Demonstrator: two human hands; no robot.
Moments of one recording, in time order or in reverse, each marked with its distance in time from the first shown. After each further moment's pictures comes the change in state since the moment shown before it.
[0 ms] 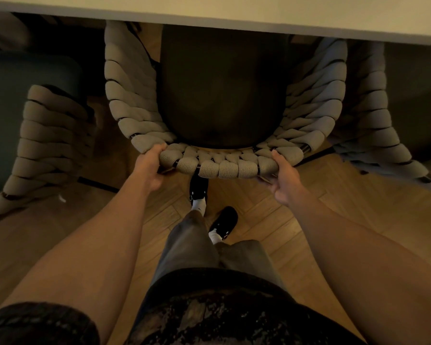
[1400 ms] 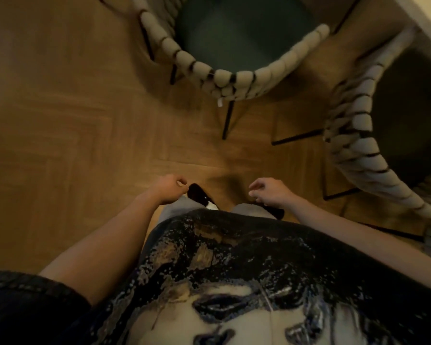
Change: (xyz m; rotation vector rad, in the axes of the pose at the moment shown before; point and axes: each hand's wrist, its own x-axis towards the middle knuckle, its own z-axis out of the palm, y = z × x) left_hand -0.134 -0.175 -0.507 0.895 0.076 0.041; right_hand -0.193 0.338 0.200 -2.103 -0.691 -0.178
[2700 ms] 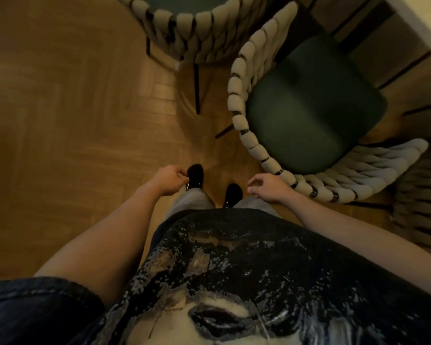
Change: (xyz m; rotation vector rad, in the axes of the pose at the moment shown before) left_hand 0.148 -0.099 -0.415 -0.114 0.072 -0.022; right_hand 0.185 -0.407 -0.068 -0.098 0.068 -0.070
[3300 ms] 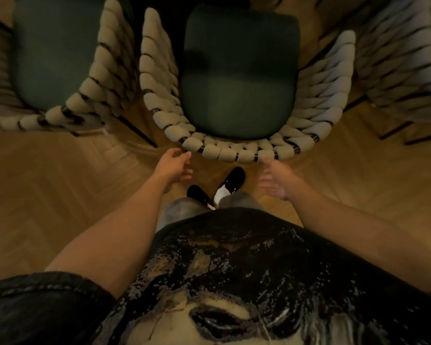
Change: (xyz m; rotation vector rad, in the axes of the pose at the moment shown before) left_hand 0.089 0.154 -0.032 -0.207 -0.155 0.085; right_hand -0.011 0.023 0.025 1.562 0.361 0.628
